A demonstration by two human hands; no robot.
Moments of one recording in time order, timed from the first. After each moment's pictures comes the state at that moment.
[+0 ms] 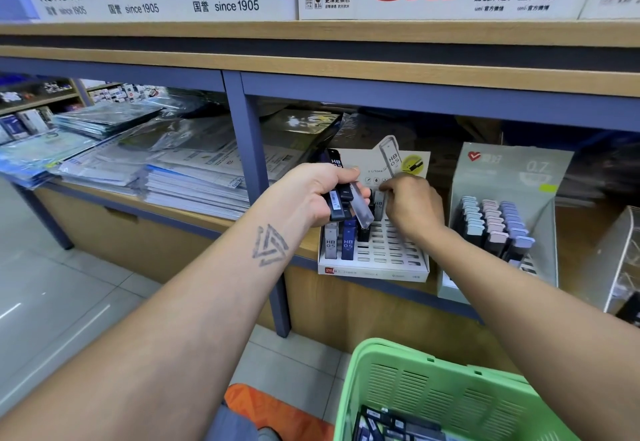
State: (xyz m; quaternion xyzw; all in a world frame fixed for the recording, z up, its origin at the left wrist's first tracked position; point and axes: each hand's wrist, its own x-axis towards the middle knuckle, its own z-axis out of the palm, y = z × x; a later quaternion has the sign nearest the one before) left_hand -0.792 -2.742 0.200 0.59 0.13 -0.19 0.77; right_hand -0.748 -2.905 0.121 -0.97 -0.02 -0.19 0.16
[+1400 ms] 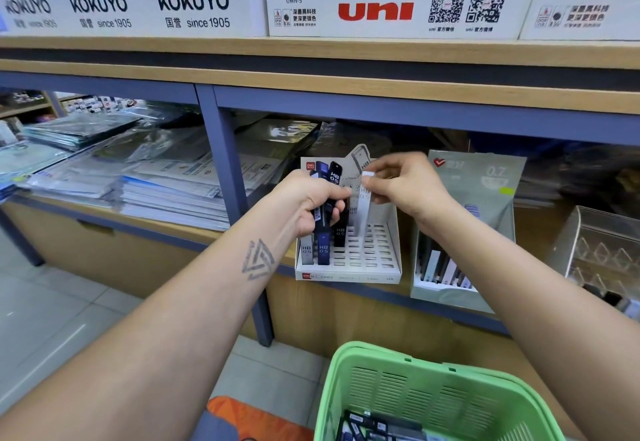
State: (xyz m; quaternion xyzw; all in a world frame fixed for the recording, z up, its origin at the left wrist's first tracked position) left_hand -0.789 -2.759 0.192 0.66 0.08 -0.16 0.73; right_hand -0.782 -2.929 0.179 -0.83 -0.06 -0.13 0.54
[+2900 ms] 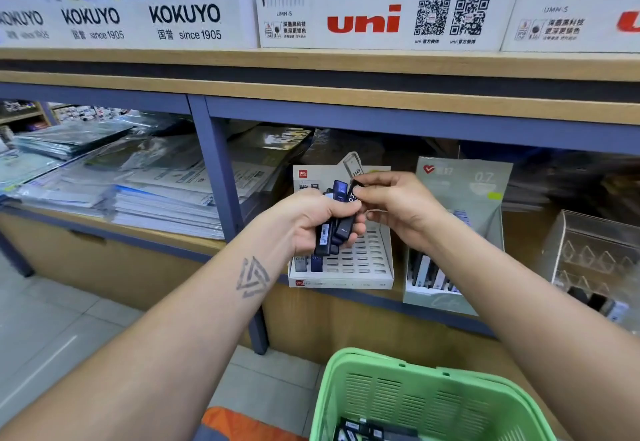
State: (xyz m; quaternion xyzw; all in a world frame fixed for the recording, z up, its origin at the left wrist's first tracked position) left_hand -0.808 -2.766 0.190 0.63 0.01 -0.28 0.73; right_hand -0.798 -2.928 0.178 -0.69 -0.02 0.00 0.73
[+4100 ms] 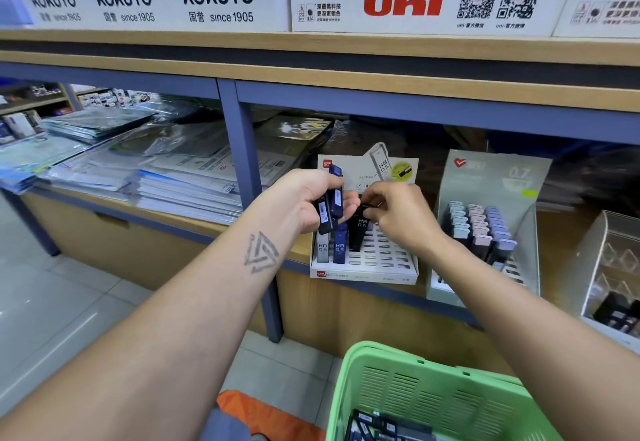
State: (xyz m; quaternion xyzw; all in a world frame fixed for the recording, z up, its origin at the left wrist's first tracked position) left_hand -0.794 -2.738 0.200 0.60 0.15 -0.20 0.76; right_hand -0.784 -2.905 0.140 -0.93 -0.12 -0.17 0.31
